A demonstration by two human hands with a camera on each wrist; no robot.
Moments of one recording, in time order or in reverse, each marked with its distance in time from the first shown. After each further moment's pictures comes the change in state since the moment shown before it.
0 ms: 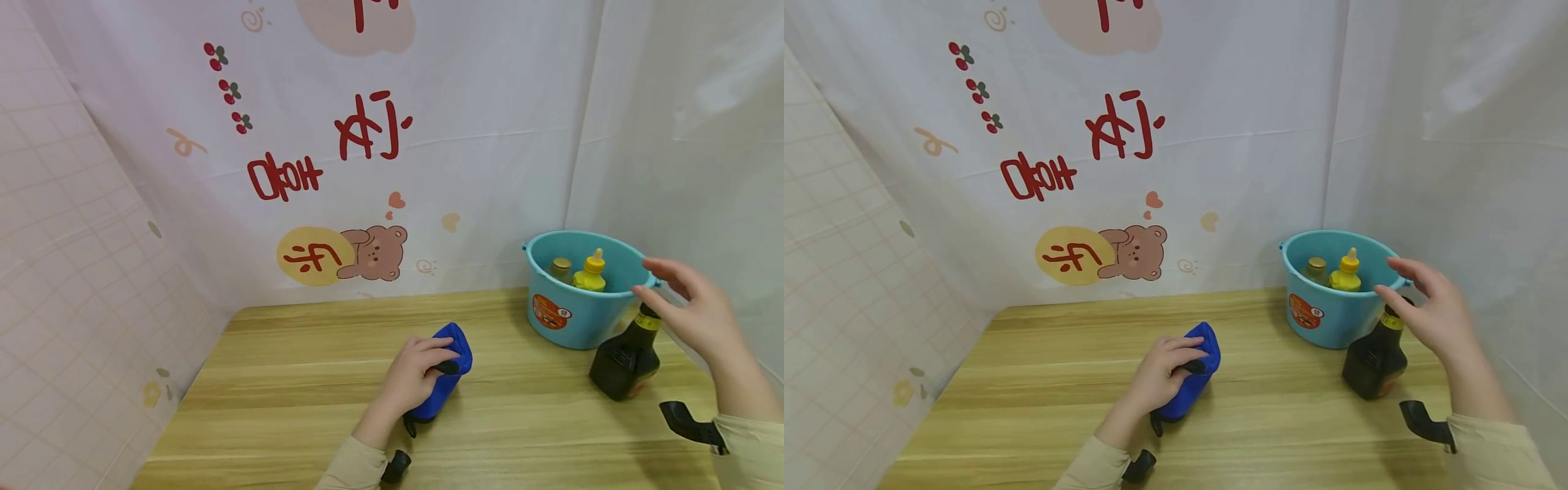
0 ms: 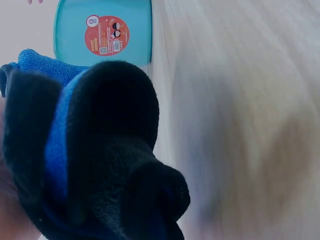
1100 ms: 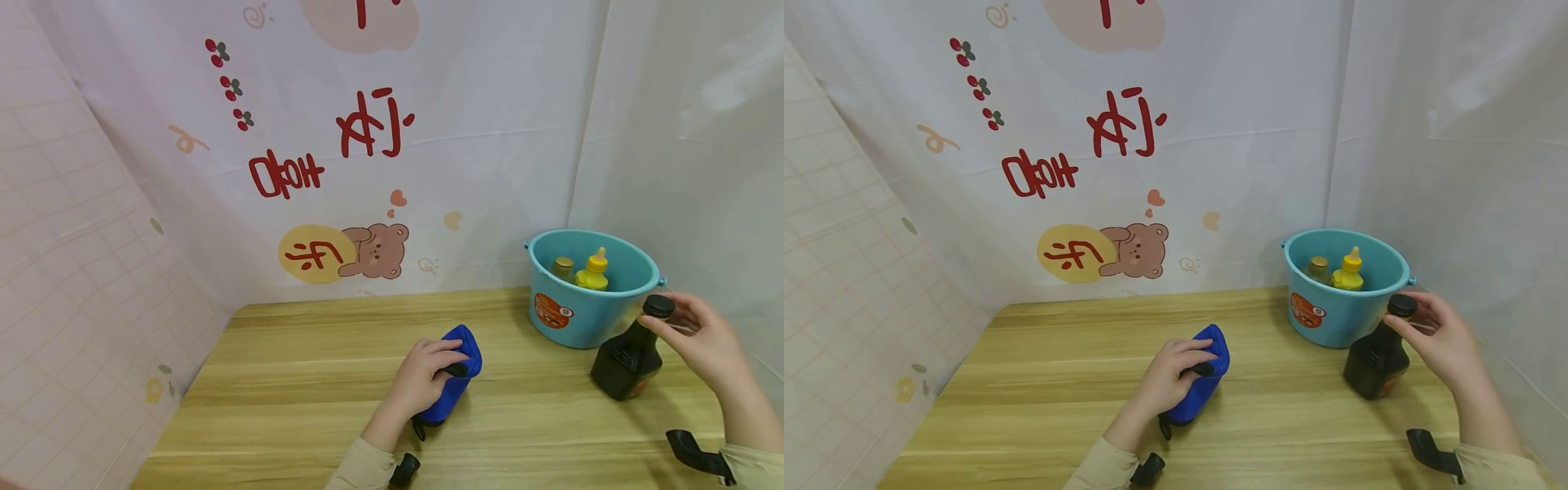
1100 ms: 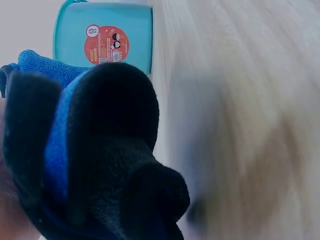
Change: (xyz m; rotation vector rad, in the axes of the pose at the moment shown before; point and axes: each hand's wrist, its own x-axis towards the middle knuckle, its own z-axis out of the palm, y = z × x) left_hand 0.002 0.009 0.010 -0.034 -0.005 -0.003; right_hand -0.027 0.036 0.010 0.054 -0.019 0.125
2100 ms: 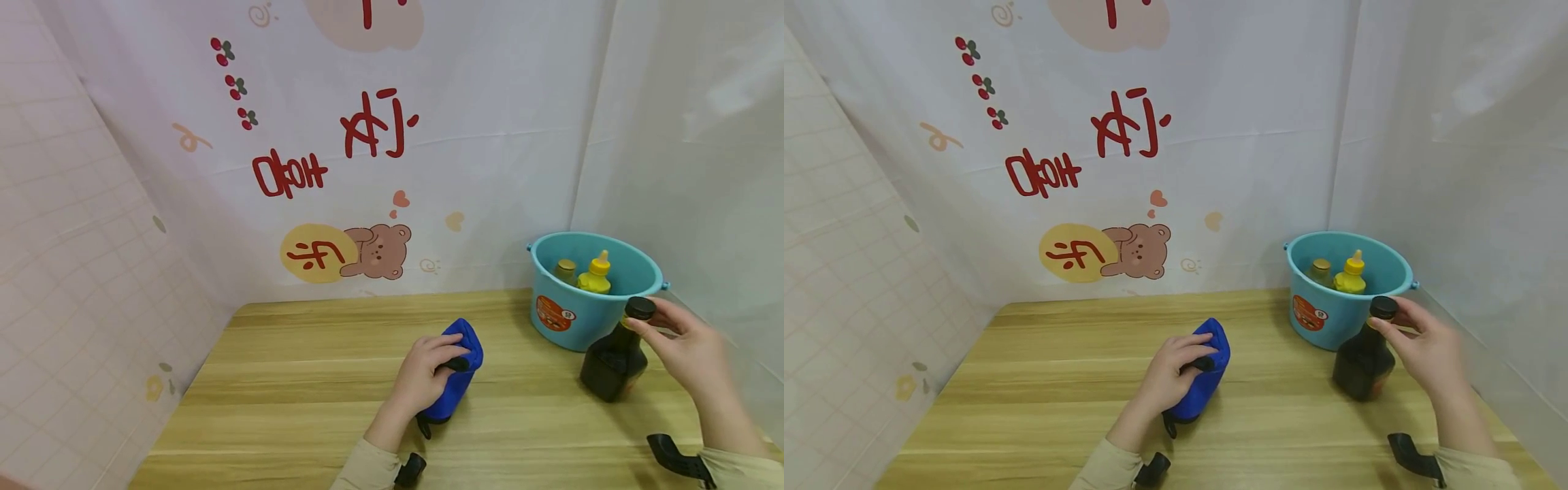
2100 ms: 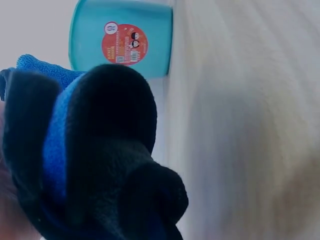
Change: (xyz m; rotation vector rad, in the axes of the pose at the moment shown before) left_hand 0.004 0.003 -0.004 -0.072 0.096 -0.025; right_hand -0.004 -0.022 0.021 0.057 0.154 -0.180
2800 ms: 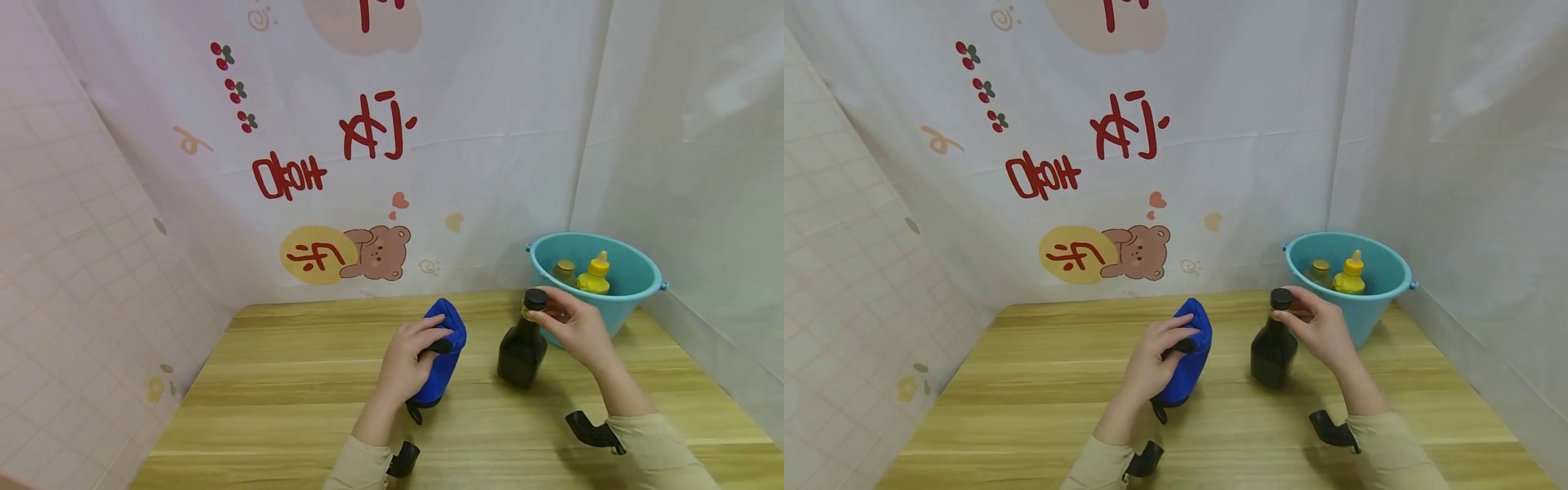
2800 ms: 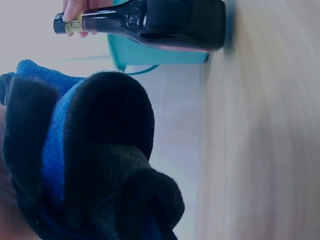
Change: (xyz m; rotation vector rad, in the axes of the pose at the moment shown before) left_hand 0.010 -0.001 -0.025 -0.008 0.192 0.017; right_hand 0.015 -0.060 0.096 0.255 -0.183 -0.228
